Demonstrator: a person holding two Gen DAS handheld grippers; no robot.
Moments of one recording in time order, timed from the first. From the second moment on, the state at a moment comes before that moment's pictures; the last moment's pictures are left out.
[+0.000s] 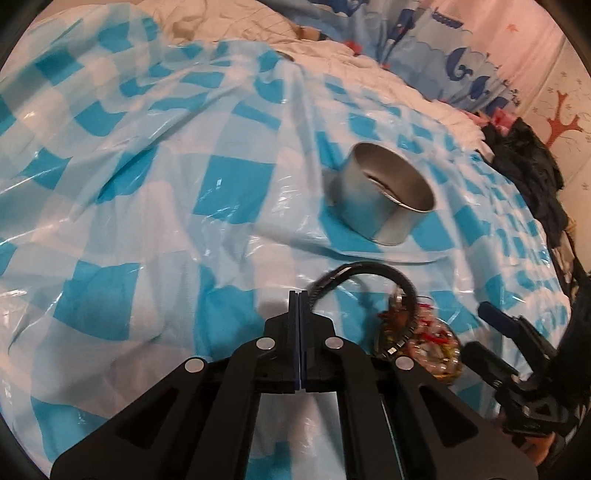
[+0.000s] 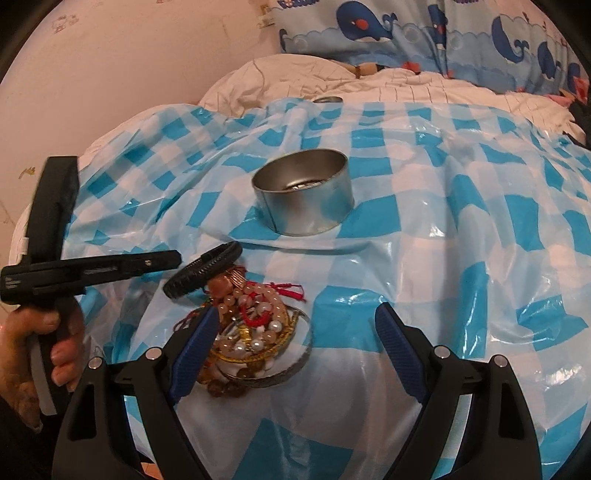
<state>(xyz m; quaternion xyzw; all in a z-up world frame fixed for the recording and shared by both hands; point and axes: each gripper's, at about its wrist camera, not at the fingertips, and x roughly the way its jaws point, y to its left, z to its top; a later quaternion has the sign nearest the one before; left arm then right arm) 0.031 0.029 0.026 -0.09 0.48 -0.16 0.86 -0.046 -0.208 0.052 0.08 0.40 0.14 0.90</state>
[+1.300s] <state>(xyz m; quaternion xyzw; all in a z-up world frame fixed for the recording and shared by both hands) 0.026 0.033 0.055 -0.13 0.42 -0.19 0.88 -0.004 -0.213 0.093 0.14 0.33 0.26 0.90</state>
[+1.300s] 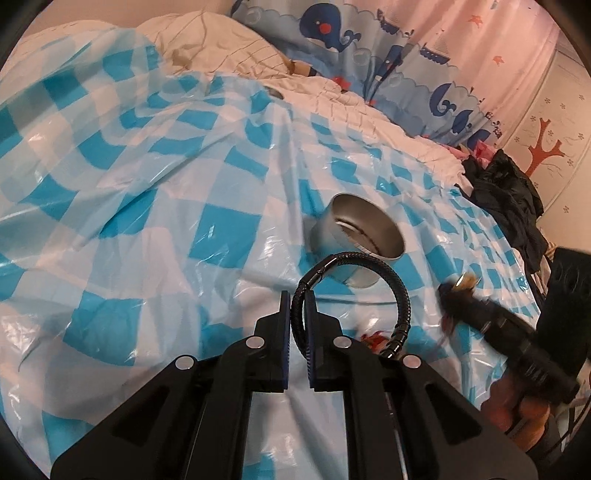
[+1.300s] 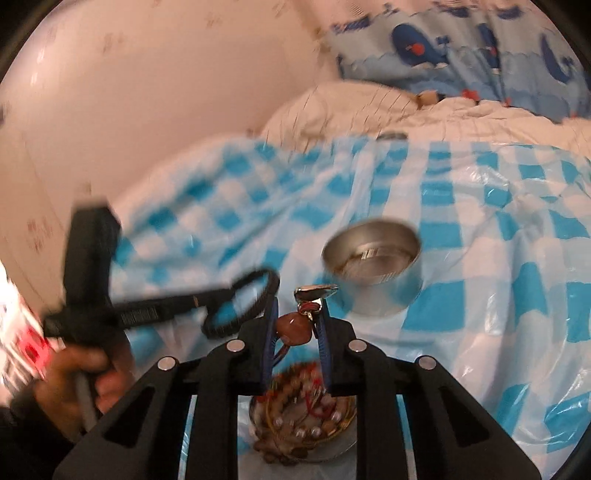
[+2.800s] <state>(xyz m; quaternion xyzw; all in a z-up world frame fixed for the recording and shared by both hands) 0.025 -0.035 0.025 -0.06 0.50 -0.29 0.82 0.019 -0.298 0.066 0.24 0.38 0.09 0.89</state>
